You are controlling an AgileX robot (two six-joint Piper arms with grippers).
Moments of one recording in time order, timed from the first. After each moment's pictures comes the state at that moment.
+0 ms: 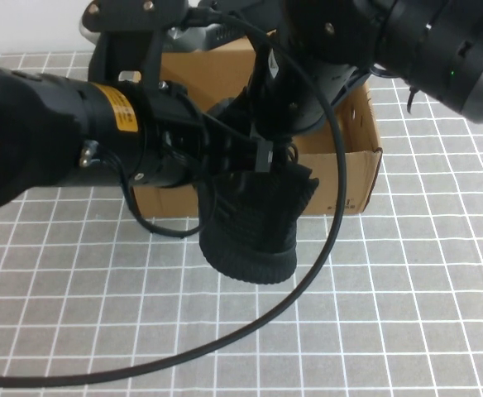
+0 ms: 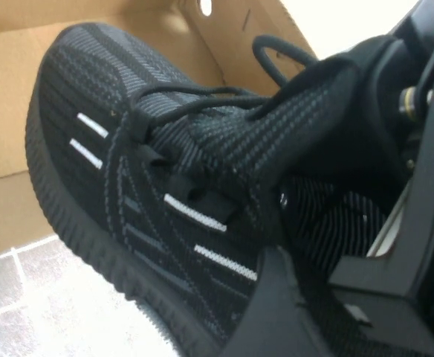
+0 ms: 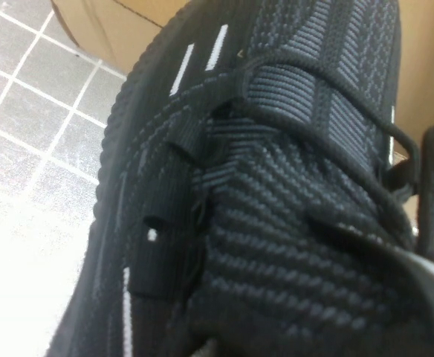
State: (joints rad) right arm 0.82 1.87 -2.00 -0.21 1.26 0.38; left arm -0.71 1.28 -1.22 -0.04 0.66 -0.22
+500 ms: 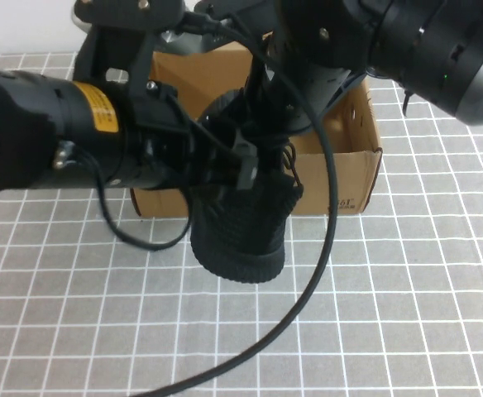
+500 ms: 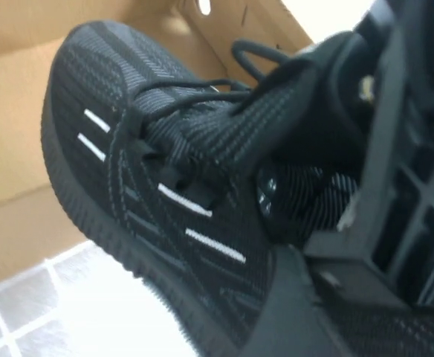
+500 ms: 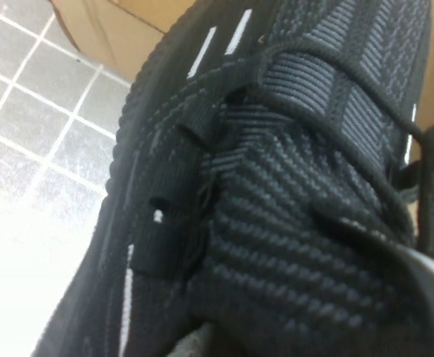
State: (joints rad) right arm 0.82 1.88 -2.00 -0.22 1.25 0.38; left arm -0.71 1.25 -1.22 -0.03 0.71 -0.10
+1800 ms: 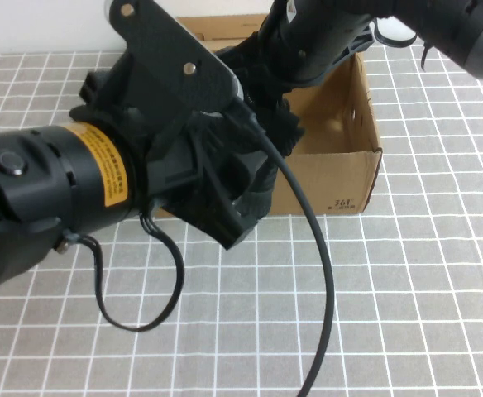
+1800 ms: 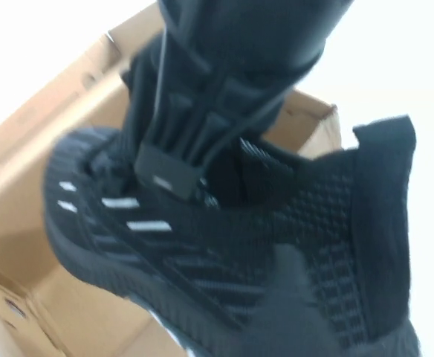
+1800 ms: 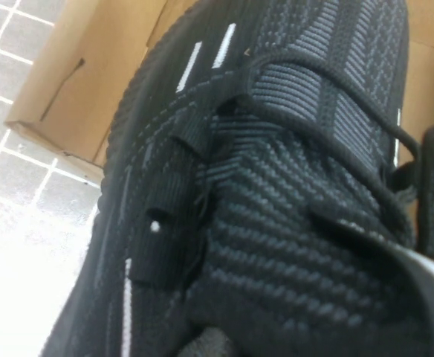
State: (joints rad) right arm 0.70 1.94 -2.13 -0.12 1.17 0.38; left arm -0.87 1.16 -1.08 0.40 0.51 -0.05
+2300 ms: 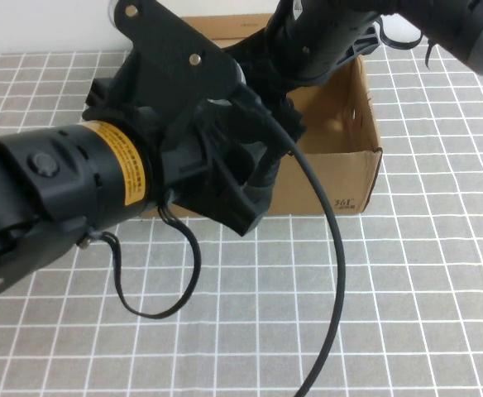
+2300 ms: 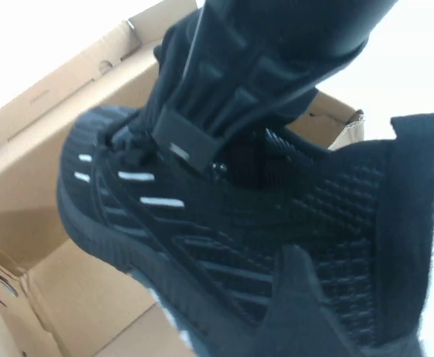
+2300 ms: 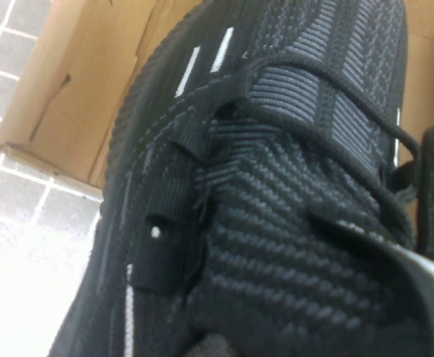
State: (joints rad) right arm 0.68 1.95 -2.13 -0.10 1.16 0.43; left arm -0.87 1.20 -1.08 0.50 0.49 -0.22
